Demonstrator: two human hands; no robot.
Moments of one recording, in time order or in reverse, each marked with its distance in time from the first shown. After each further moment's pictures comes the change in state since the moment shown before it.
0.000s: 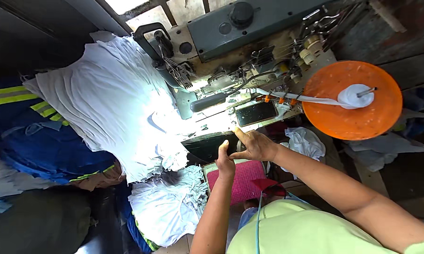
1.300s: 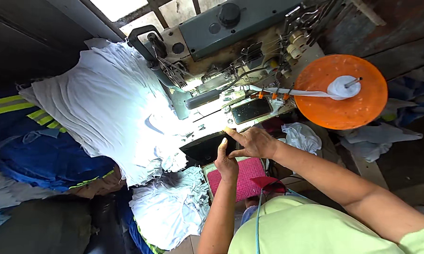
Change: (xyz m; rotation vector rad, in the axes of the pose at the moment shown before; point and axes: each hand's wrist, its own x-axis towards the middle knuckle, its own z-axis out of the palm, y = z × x) left_hand -0.016 0.006 0.008 -0.205 0.094 -0.109; right_hand -0.009 -0.008 -0.003 -0.192 0.078 -0.148
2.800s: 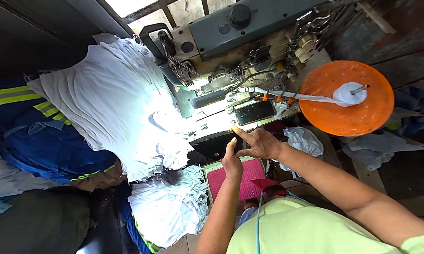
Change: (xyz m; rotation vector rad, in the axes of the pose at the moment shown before) left_hand -0.005 0.007 0.014 0.105 0.027 -0.078; right_hand -0.007 0.012 0.001 0.086 -0.042 0.064
